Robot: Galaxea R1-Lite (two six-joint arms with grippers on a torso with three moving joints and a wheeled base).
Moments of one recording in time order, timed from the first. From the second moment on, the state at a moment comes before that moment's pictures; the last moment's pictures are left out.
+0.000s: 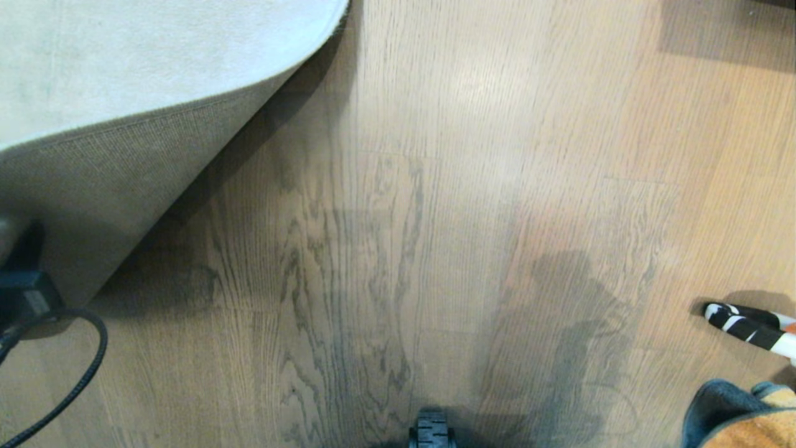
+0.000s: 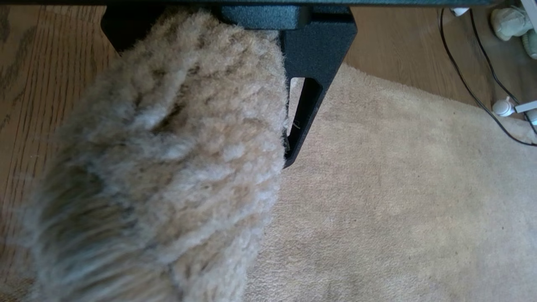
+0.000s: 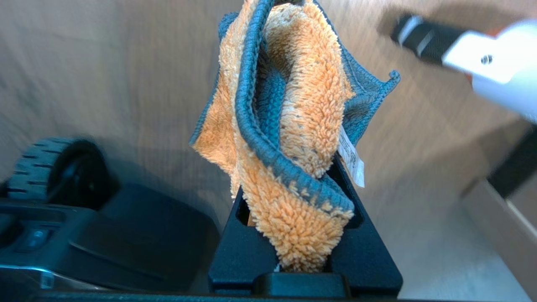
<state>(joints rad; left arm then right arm) -0.04 1.08 -0.18 -1.15 0.39 0.33 -0.01 0.23 0.00 -0.05 0.02 -0.07</state>
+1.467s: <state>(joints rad) -0.06 1.09 -0.13 -1.15 0.39 0.30 0.00 0.00 0.00 -0.05 0.01 -0.02</state>
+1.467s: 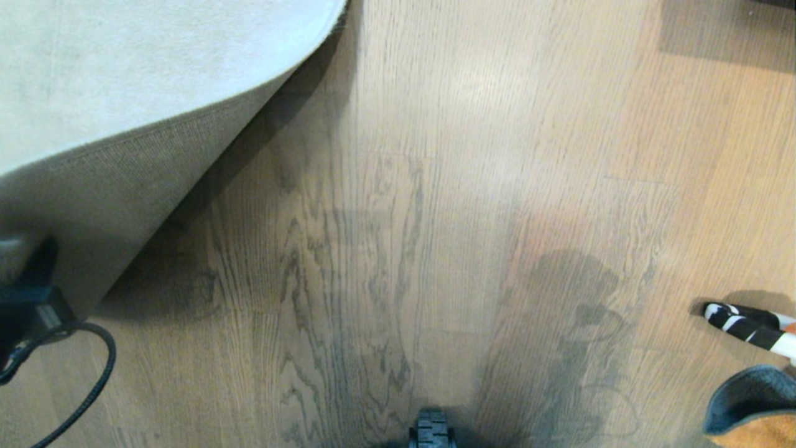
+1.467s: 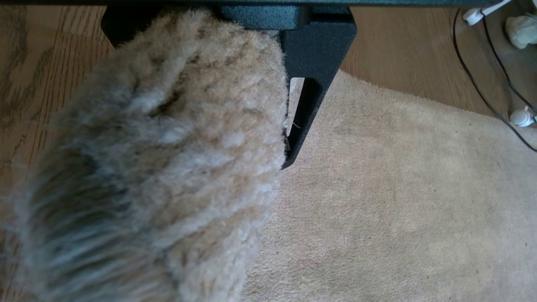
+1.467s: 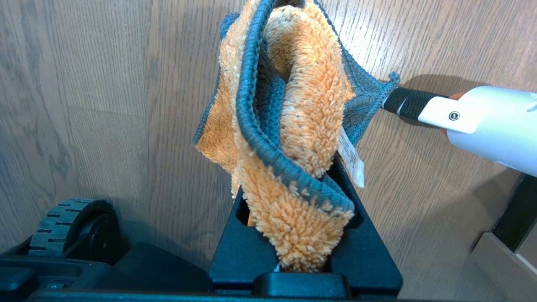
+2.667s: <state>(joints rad) -0.06 1.09 -0.13 -1.16 0.39 0.30 0.00 0.00 0.00 -0.05 0.01 -0.02</state>
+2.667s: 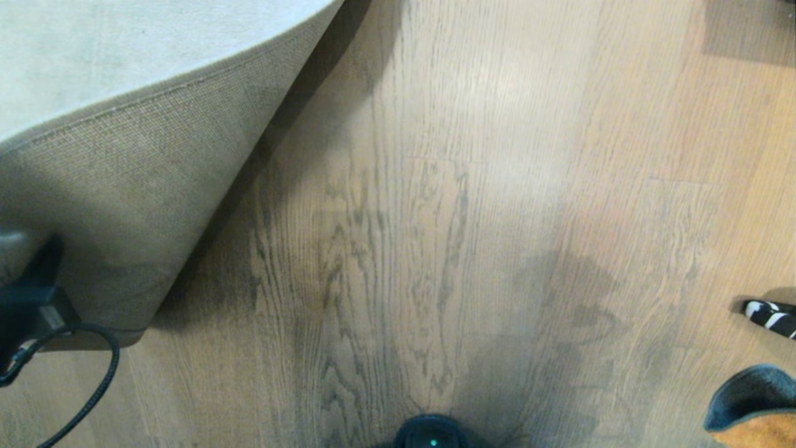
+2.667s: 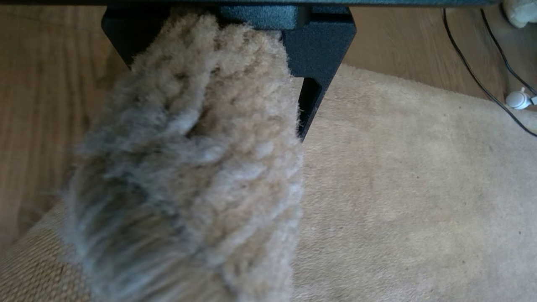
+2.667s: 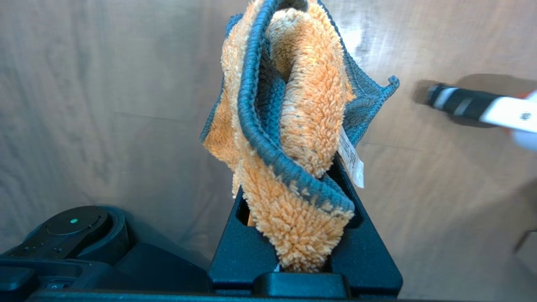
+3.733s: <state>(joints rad) -0.06 1.08 -0.13 -1.15 0.39 0.28 0.00 0.00 0.00 -0.05 0.01 -0.02</state>
